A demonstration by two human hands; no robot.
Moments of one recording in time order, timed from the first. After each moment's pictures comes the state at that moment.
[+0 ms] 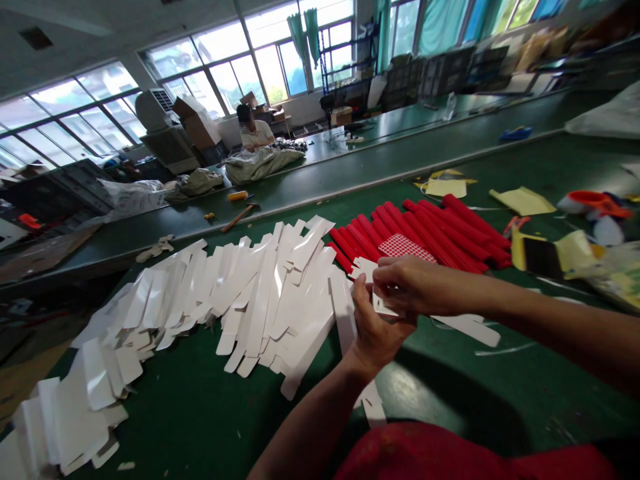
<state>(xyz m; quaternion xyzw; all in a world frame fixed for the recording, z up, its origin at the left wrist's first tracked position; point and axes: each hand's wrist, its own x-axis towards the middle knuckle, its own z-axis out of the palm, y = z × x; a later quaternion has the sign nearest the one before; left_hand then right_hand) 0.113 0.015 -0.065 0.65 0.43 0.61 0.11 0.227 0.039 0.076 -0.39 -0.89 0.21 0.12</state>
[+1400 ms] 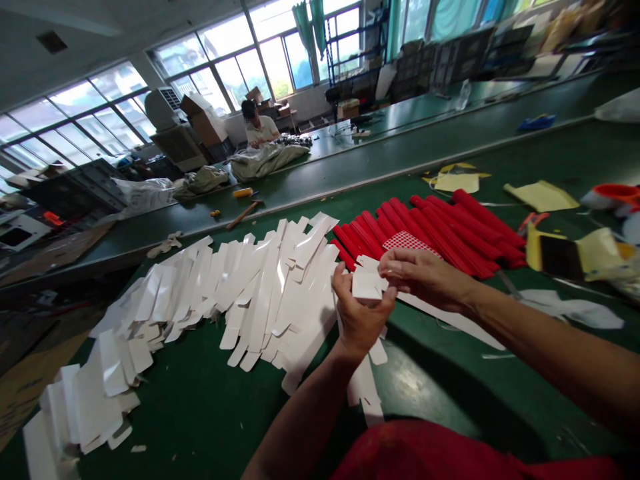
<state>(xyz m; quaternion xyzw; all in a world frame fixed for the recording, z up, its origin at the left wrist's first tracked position) 0.099 0.031 -0.046 0.59 0.48 0.61 0.23 0.252 0.061 0.009 -0.40 -0.56 0.61 0.40</state>
